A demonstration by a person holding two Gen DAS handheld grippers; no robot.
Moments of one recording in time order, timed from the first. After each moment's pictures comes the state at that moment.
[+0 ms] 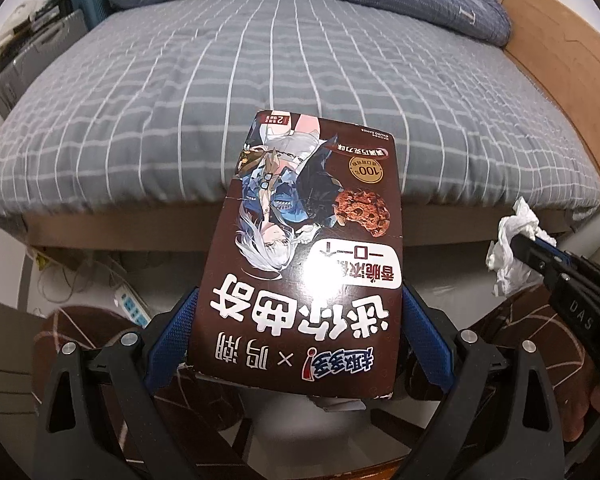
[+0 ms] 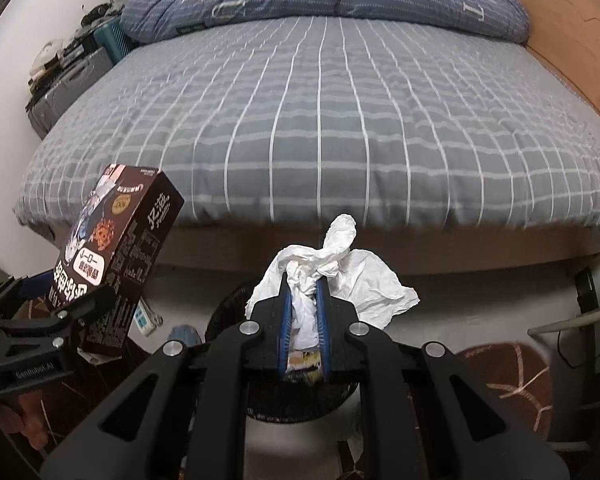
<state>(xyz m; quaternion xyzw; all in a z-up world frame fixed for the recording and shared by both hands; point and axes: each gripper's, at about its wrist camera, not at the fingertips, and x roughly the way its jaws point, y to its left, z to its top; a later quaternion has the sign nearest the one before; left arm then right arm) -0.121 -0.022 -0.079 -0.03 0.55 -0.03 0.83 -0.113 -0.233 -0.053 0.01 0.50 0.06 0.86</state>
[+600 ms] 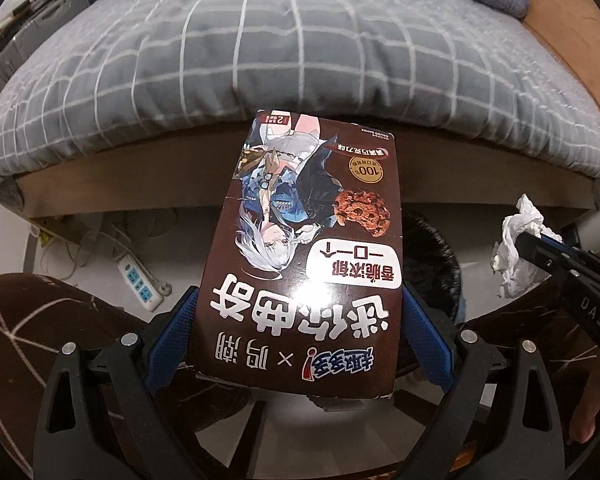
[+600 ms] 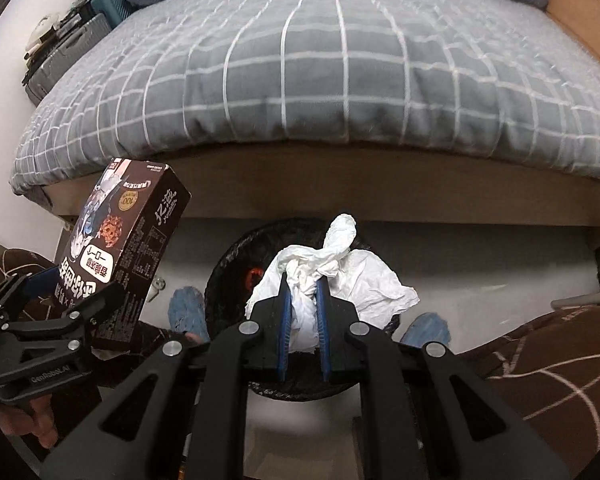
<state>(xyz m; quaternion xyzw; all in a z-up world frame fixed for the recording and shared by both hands) -0.135 -0.008 -0.156 -0.01 0.59 -0.01 0.81 -0.115 -0.216 -0.130 0.02 0.56 0.09 0.83</state>
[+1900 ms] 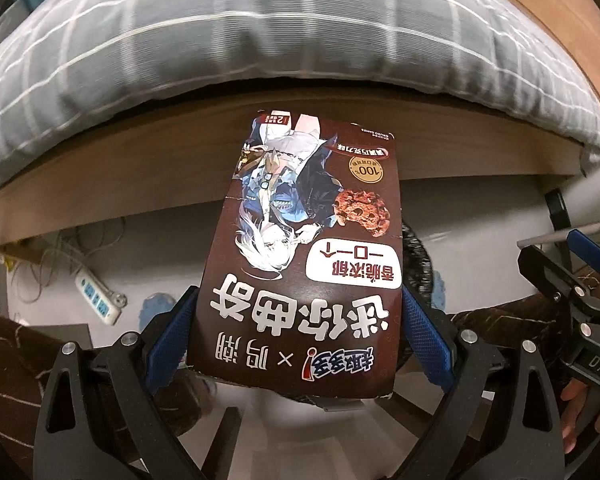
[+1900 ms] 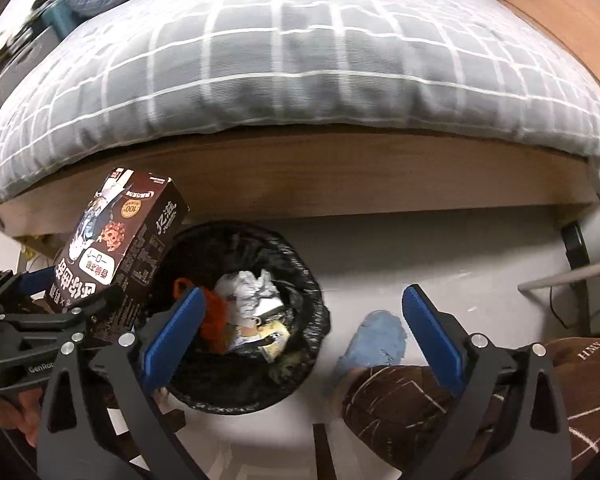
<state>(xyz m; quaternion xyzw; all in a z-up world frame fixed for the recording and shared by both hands) -0.102 -0.084 -0.198 0.01 0.61 -0.08 0.79 -0.116 -0.288 -0.162 0.02 0.55 -0.01 0.84</state>
